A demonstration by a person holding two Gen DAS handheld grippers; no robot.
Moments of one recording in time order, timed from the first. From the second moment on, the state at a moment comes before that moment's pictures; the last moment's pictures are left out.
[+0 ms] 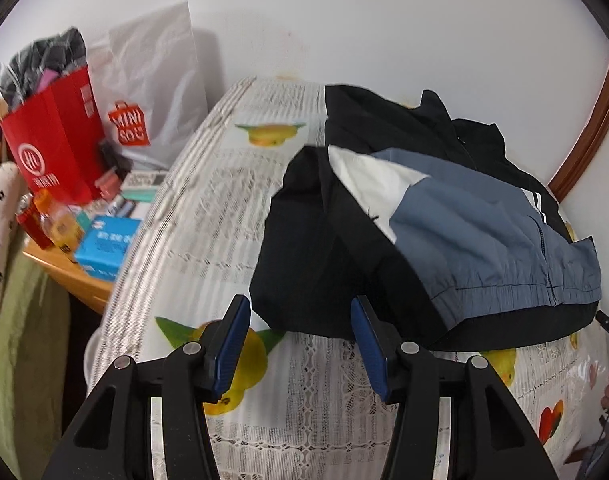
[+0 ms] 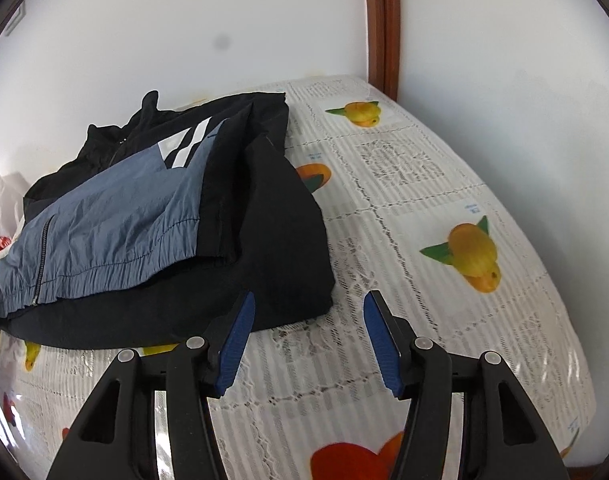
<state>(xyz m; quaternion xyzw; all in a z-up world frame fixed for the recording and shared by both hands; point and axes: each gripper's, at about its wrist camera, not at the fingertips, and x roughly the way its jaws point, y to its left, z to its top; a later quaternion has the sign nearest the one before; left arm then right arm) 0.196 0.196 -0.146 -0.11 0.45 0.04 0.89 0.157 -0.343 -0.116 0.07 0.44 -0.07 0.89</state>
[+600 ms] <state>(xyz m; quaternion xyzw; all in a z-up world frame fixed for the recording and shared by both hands) 0.209 0.200 -0.162 -0.14 0.45 0.03 0.88 0.190 -0.342 -0.139 0.10 0.46 -0.04 0.88</state>
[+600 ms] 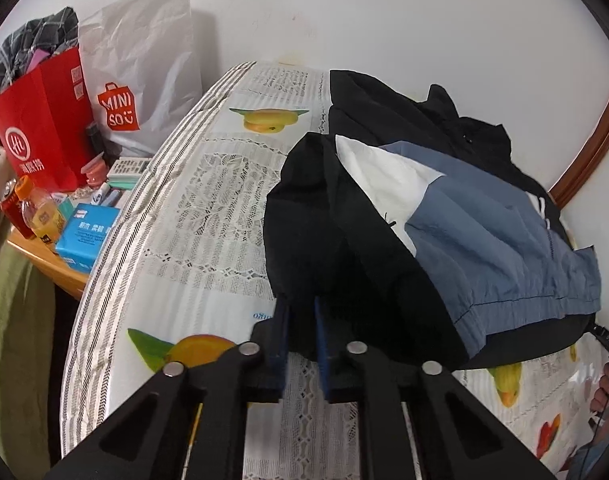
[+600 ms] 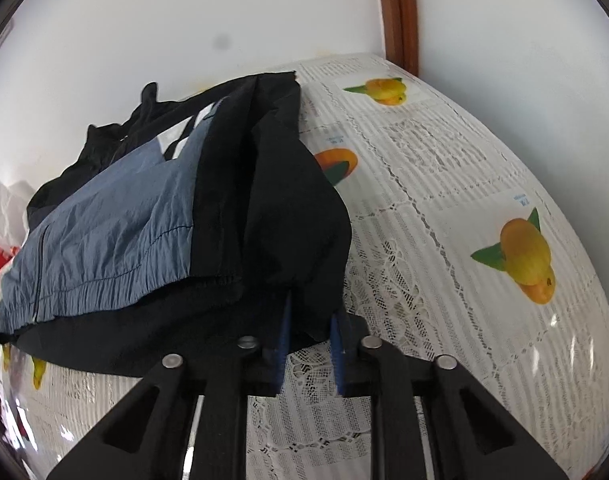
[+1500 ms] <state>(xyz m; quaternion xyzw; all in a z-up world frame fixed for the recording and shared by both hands) 0.090 0.184 -0.126 -0.10 0.47 0.04 0.88 0.100 -0.341 -0.089 0.03 0.46 -0.08 0.89</state>
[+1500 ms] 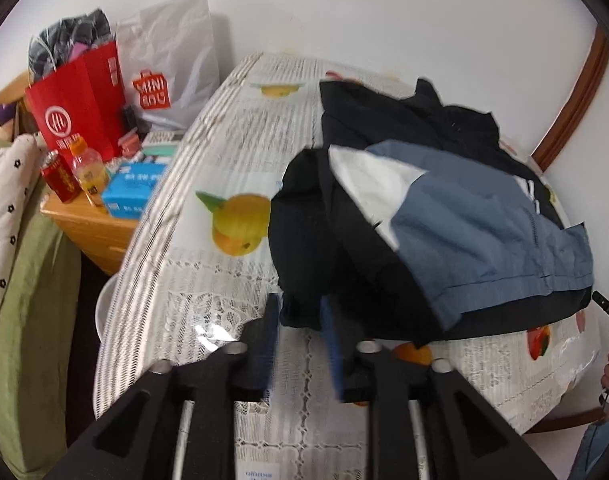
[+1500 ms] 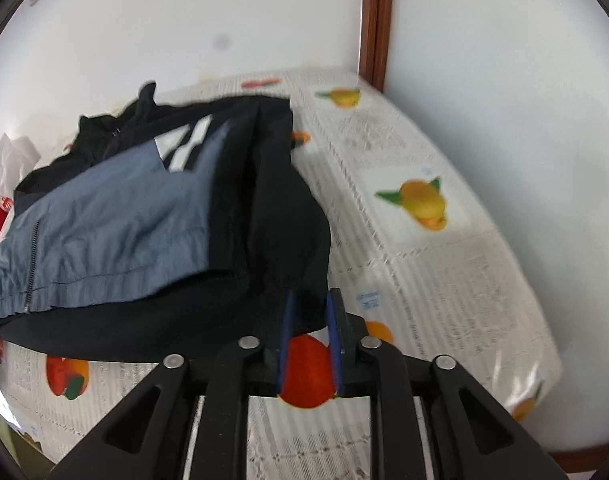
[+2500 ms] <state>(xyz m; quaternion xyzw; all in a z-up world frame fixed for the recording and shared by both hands) 0.135 0.131 -0.139 -0.15 0.46 -0.06 0.87 0.144 -0.269 -0.091 -0.01 0.43 -0.05 0.90</state>
